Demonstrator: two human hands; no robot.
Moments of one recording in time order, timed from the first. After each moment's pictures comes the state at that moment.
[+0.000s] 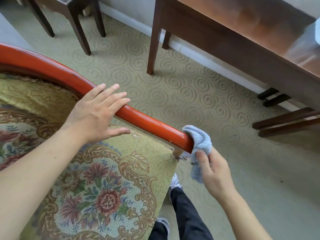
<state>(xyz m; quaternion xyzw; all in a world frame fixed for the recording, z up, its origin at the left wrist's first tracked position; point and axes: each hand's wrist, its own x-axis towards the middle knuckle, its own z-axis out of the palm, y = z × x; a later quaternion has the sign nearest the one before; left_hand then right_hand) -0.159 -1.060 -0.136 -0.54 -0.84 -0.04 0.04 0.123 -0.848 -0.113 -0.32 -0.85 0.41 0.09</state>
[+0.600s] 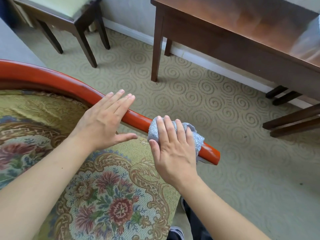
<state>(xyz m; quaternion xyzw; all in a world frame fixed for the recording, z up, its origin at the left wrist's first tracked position) -0.163 -1.064 -0.123 -0.54 -0.84 -0.03 0.02 0.023 -0.922 -0.127 -0.23 -0.97 0.11 -0.01</state>
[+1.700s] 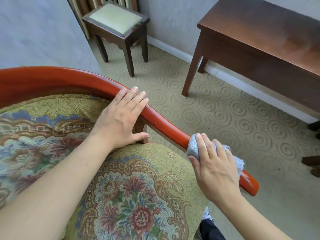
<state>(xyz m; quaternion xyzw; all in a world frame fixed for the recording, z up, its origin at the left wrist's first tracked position) -0.193 -1.114 -0.093 -0.45 -0.89 0.03 0.07 0.018 -0.904 -0.124 -0.16 -0.98 0.06 -0.01</state>
